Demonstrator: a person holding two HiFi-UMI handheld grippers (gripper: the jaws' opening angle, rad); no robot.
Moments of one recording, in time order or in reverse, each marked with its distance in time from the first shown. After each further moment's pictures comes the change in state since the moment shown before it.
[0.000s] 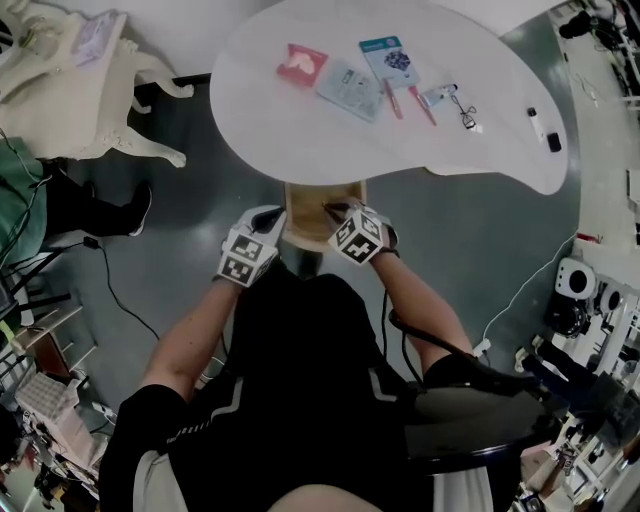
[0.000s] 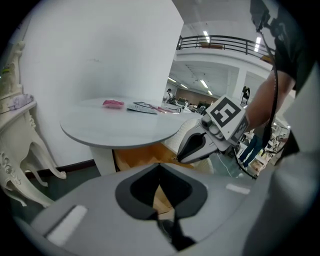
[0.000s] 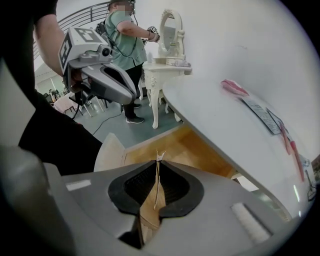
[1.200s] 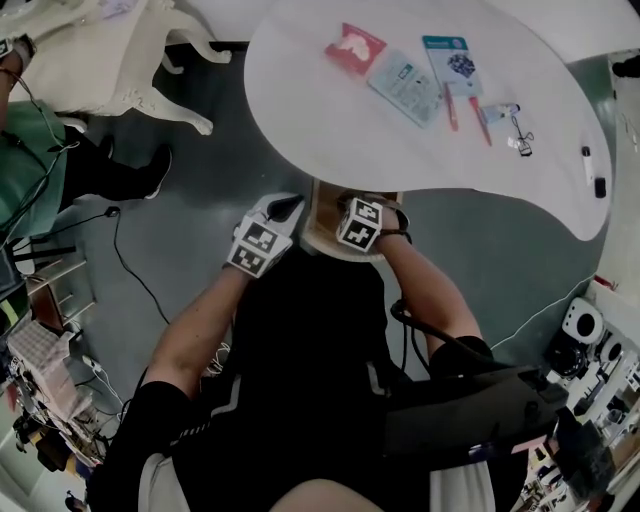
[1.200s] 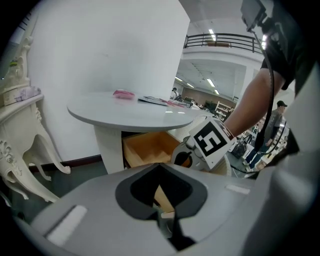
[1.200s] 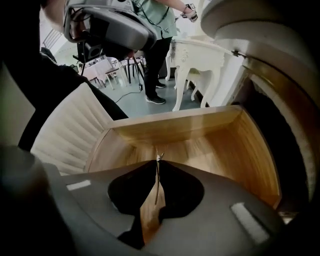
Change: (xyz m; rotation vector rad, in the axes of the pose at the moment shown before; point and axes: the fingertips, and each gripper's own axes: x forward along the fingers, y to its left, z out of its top) left arm 0.023 0.033 -0.026 -0.029 0.007 0.052; right arm 0.113 0.002 -0.027 -0.313 0.194 0.158
